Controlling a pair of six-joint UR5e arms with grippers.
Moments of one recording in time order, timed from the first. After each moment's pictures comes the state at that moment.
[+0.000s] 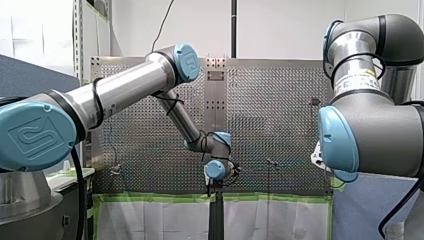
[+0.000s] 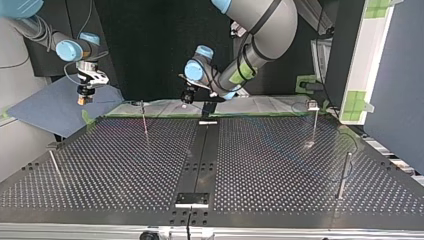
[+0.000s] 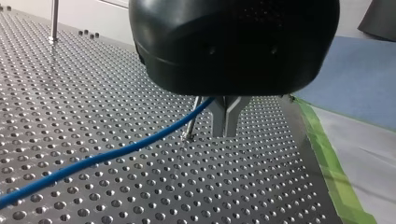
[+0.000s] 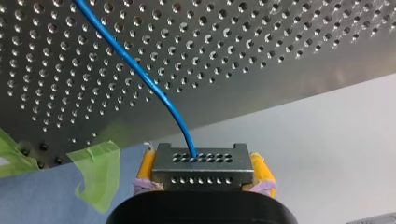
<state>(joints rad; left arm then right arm) -0.65 -2.64 -1.31 -2.52 -1.78 -1.82 1.50 -0.70 1.75 -1.04 1.40 1.88</state>
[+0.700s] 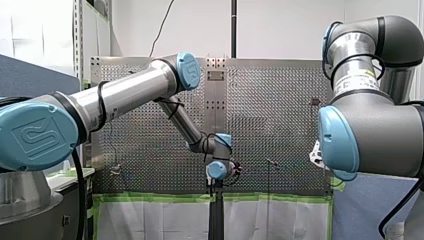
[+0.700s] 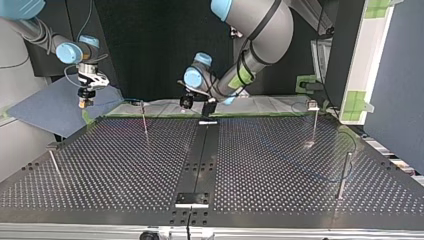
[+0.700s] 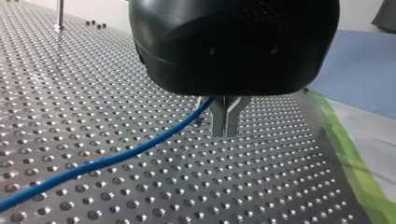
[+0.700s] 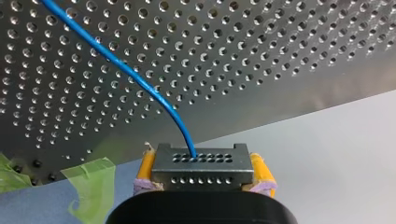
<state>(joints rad) -0.63 -2.70 -1.20 -2.55 -1.76 -1.84 1.50 -0.68 1.71 -1.03 1.37 1.89</state>
